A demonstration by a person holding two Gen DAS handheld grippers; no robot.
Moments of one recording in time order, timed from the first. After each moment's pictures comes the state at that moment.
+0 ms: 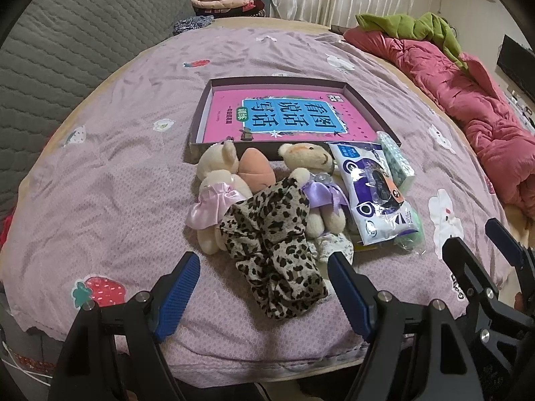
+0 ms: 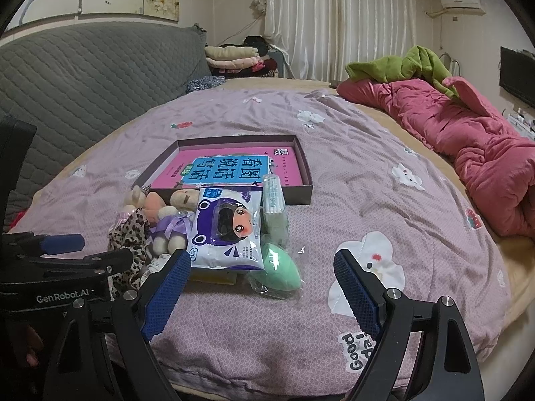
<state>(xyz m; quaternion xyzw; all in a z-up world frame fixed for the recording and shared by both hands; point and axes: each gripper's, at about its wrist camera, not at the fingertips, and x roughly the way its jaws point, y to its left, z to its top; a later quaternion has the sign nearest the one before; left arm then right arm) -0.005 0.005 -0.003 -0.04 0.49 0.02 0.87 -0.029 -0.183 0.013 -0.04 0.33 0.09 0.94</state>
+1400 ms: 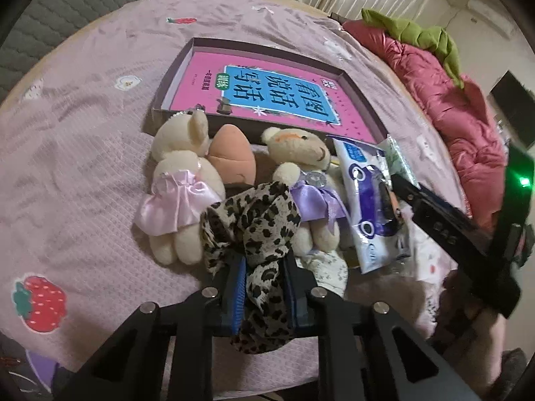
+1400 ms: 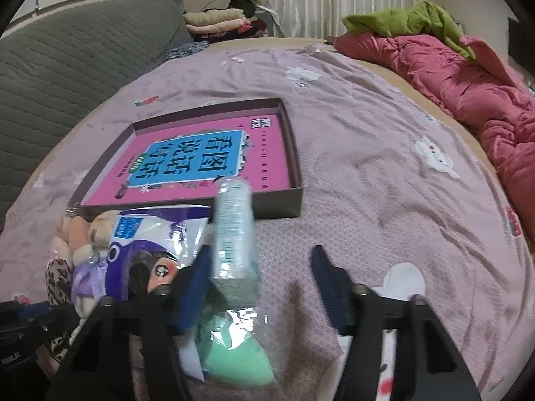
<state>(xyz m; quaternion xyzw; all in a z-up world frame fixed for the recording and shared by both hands) 0.036 0.022 -0.040 -0.15 0.53 -0.05 0.83 0.109 -0.204 -0.039 -0.01 0.42 0.09 0.90</state>
